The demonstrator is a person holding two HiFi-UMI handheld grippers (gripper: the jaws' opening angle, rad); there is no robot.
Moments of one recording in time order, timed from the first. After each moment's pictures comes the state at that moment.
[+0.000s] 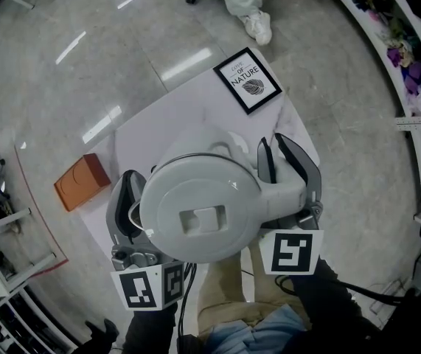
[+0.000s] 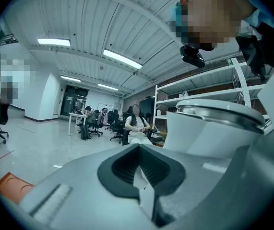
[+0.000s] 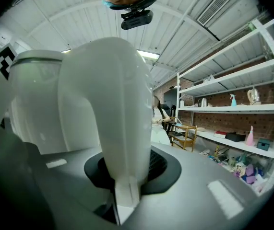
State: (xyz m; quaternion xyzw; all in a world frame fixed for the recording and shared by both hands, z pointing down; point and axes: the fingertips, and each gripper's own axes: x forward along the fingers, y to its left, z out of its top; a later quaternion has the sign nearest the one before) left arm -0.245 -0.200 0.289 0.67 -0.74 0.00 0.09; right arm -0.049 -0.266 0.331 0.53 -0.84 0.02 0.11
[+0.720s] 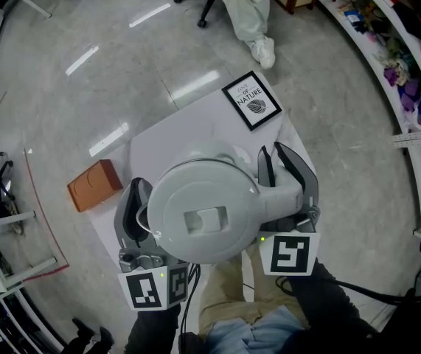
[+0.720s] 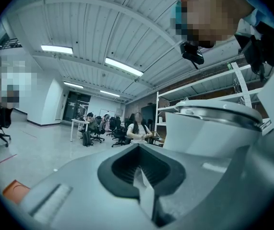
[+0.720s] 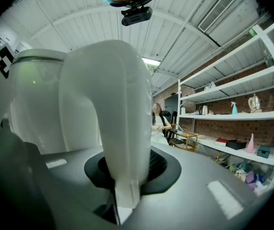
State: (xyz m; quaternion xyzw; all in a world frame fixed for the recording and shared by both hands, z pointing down) left arm -0.246 -0.176 0.232 0.66 -0.75 -0.02 0.06; right arm -0.053 -0.254 0.270 0.52 -0.85 0.00 0.08
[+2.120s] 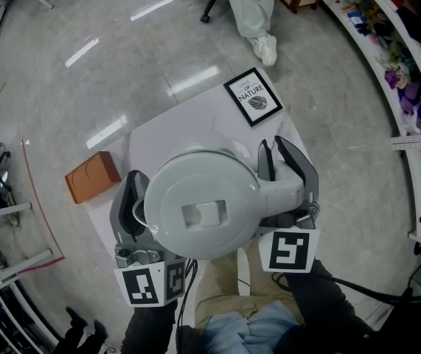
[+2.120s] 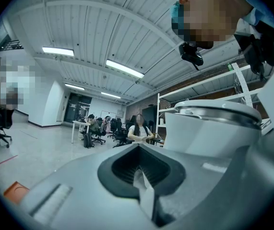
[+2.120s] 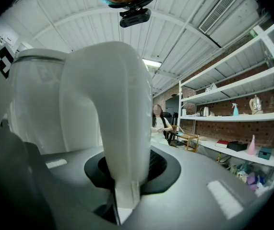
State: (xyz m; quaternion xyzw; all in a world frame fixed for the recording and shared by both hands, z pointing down) left arm -0.250 -0.174 0.222 0.65 -0.76 -0.02 0.05; right arm -0.058 -0.256 0.260 0.51 -0.85 0.00 0.08
